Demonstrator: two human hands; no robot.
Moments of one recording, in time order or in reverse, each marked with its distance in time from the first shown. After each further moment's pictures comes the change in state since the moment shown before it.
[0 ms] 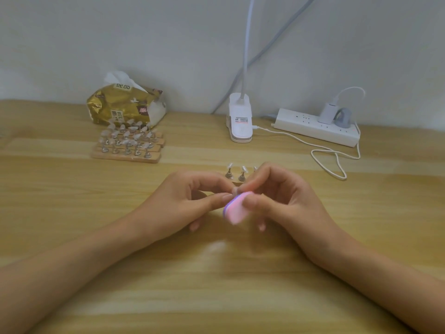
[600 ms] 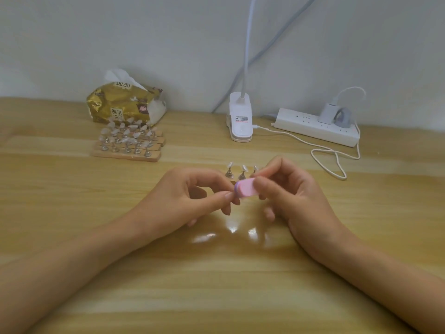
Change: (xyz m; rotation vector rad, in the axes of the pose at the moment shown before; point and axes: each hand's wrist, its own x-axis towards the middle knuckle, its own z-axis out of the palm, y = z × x) left_hand -0.001 0.002 -0.001 0.033 0.022 0.011; right_hand -0.001 0.002 -0.001 0.043 0.102 0.023
